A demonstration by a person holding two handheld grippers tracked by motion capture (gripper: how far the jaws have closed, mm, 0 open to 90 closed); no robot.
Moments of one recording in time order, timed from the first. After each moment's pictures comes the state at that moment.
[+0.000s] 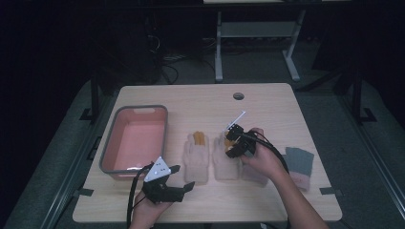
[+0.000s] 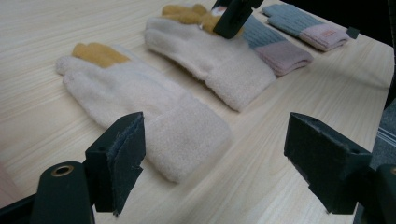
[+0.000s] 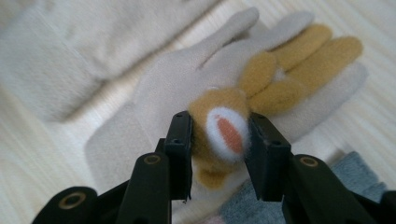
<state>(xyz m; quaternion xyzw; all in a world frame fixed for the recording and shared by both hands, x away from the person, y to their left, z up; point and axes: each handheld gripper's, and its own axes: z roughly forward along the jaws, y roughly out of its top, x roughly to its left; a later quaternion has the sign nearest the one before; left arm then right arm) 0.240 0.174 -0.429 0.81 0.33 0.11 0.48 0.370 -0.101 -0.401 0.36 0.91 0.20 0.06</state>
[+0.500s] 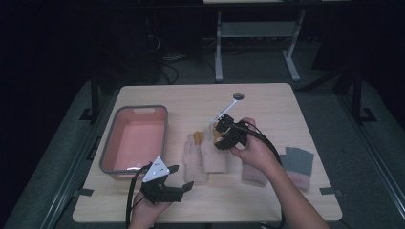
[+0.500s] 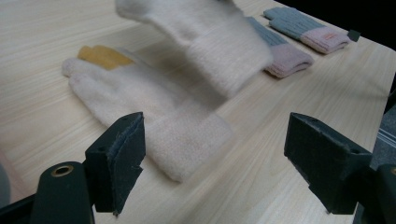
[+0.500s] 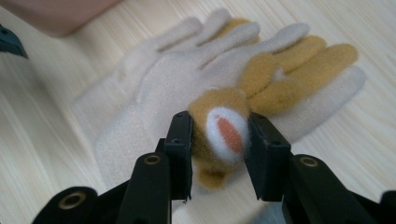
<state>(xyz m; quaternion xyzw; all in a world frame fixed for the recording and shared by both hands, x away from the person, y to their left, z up) 0.237 0.177 -0.426 0.80 0.33 0.12 0.48 0.365 -0.068 -0.353 0.32 0.91 0.23 0.08</state>
